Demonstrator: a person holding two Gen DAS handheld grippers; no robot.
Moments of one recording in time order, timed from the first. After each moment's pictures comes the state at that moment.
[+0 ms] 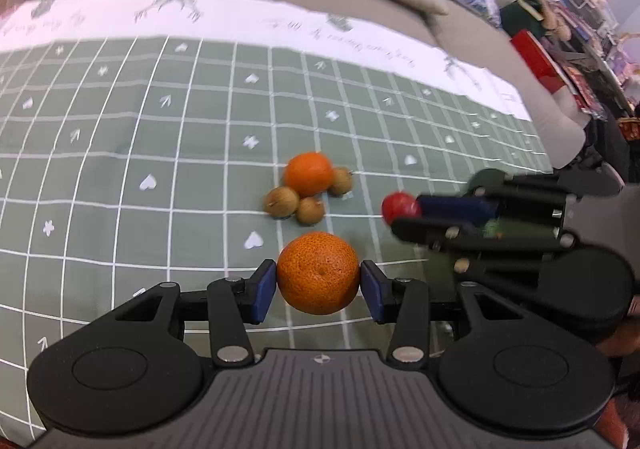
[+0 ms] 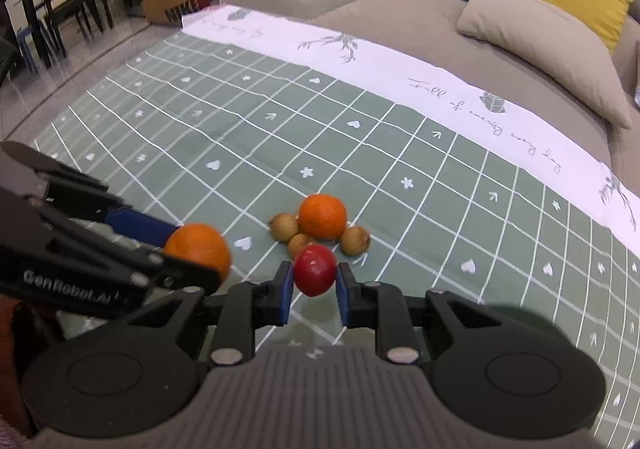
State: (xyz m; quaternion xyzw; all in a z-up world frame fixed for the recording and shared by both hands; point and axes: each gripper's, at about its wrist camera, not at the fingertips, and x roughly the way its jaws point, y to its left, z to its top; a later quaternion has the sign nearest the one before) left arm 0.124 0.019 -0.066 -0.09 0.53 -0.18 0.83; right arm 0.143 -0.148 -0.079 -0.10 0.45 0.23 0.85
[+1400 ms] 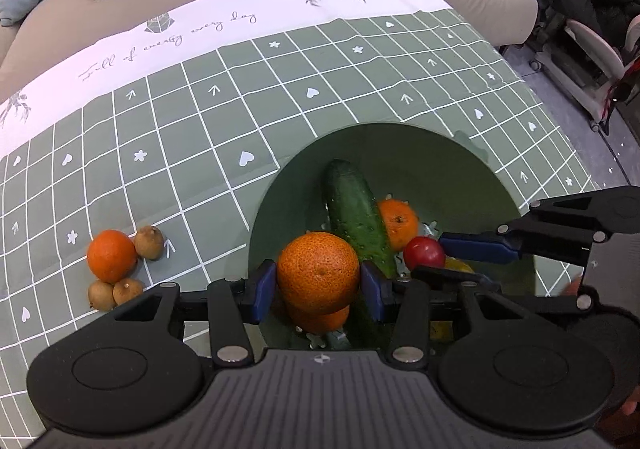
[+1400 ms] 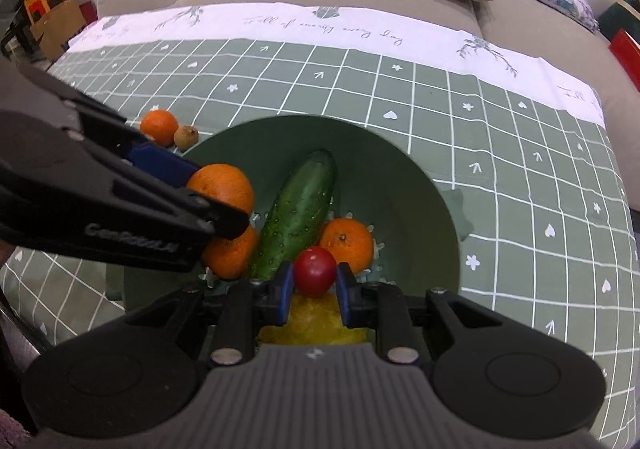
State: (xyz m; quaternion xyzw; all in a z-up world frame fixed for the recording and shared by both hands) left arm 0.141 -0.170 -0.079 0.11 0.54 -0.27 0.79; right arm 0.096 -0.293 -0.111 -0.03 0.50 0.09 0.86
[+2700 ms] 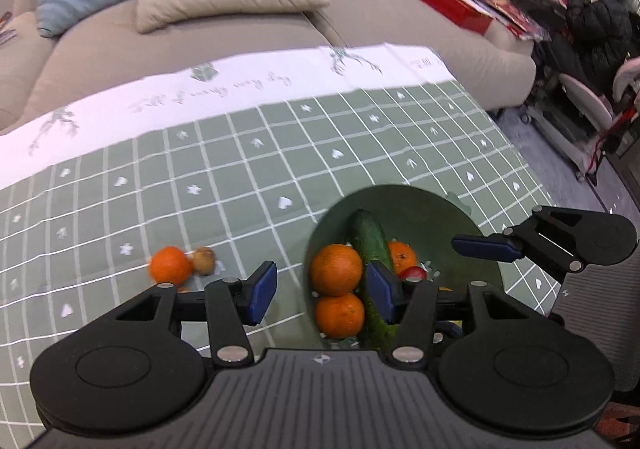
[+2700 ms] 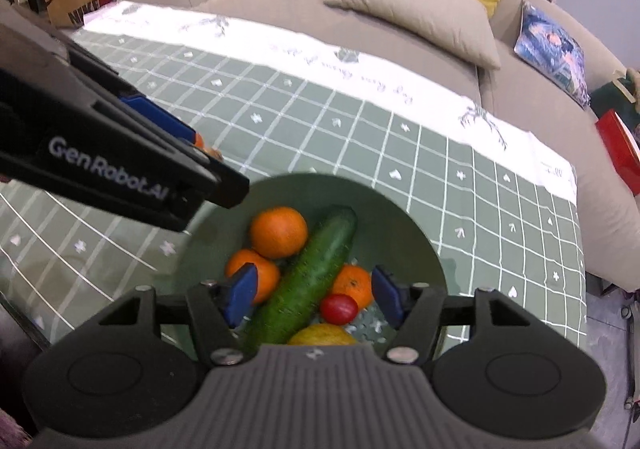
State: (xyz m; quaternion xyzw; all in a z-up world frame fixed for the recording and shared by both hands) left arm 0.128 -0.114 -0.017 0.05 0.48 -0.26 0.83; right arm 0.083 -0.242 -0.064 -0.12 0.46 0.08 0.88
